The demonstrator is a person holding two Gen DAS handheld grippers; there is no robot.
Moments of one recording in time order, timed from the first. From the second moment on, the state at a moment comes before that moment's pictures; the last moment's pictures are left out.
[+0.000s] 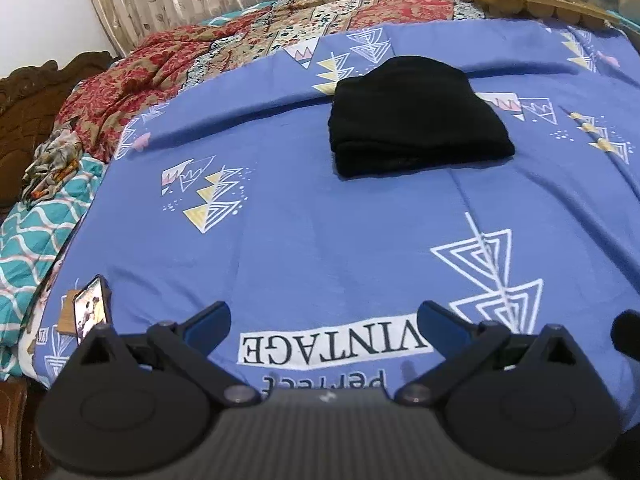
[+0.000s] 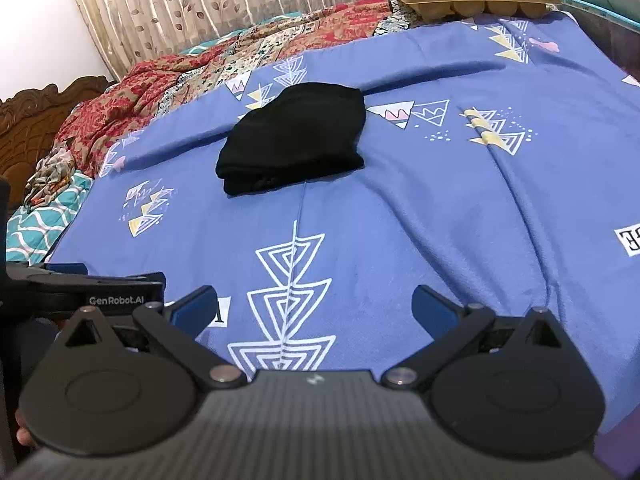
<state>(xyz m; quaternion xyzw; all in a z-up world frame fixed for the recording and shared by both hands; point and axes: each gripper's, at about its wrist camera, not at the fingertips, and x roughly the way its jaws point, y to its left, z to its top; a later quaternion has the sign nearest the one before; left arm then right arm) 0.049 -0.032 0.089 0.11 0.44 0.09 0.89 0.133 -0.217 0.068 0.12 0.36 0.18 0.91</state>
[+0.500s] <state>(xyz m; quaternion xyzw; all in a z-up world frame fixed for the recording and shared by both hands) 0.063 -0.017 0.073 0.12 0.45 0.10 0.88 0.142 -0.212 0.056 0.12 0.39 0.19 0.89</state>
